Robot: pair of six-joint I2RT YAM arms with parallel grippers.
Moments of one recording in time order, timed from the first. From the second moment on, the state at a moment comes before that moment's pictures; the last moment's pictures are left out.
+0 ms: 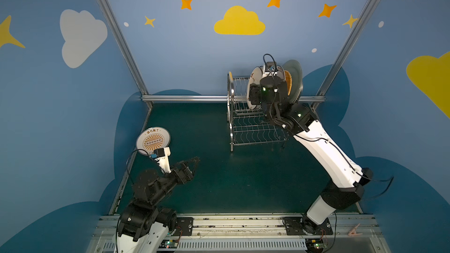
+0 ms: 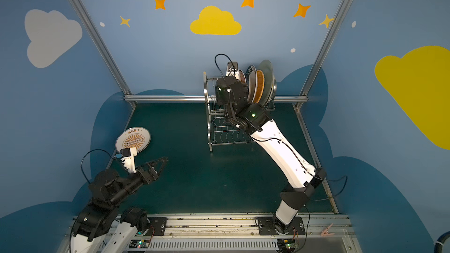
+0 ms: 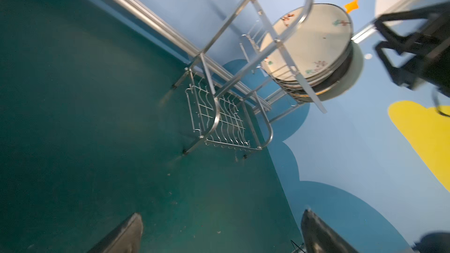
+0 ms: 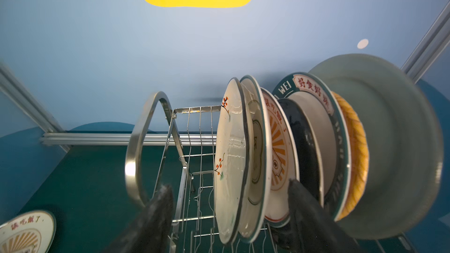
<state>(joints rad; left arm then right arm) -0.24 0.31 0.61 -0.60 0.28 -0.77 0.85 1.63 2.06 -0.69 0.72 0.21</state>
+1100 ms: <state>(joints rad) 0.46 1.22 0.37 0.17 0.13 -1.36 0.83 0.87 0.71 -0.23 0.08 0.27</state>
